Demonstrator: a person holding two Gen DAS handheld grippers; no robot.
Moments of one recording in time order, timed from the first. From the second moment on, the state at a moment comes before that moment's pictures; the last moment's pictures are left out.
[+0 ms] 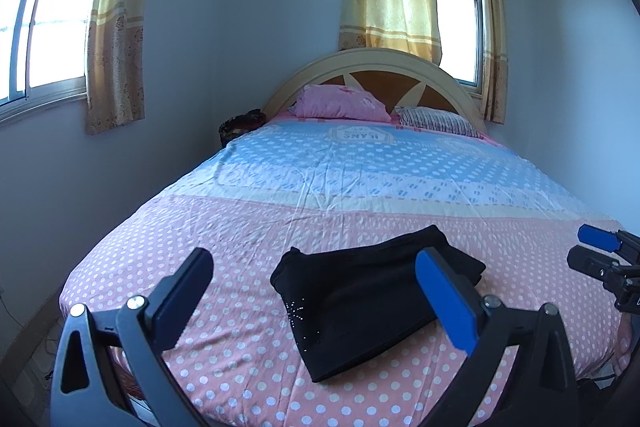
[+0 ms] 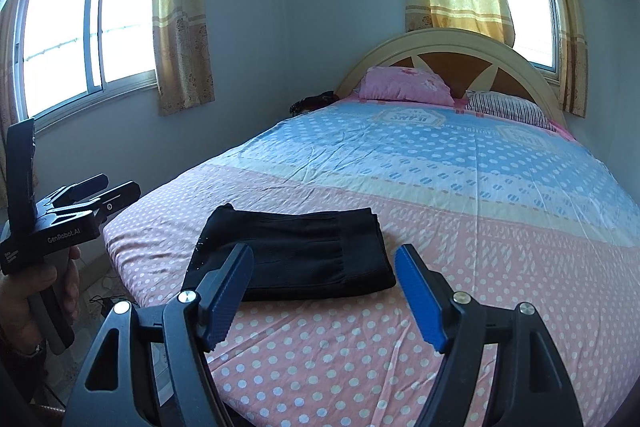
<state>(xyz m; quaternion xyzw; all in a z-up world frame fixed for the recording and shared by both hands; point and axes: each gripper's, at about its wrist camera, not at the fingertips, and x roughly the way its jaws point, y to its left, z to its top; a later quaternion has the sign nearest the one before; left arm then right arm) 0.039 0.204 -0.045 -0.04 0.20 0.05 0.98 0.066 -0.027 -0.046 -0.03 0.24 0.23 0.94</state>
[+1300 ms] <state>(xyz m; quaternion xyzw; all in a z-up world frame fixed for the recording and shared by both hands) 0.049 0.192 -0.053 -0.01 0.23 0.07 0.97 0.063 -0.026 -0.055 -0.03 0.24 0.23 0.94</state>
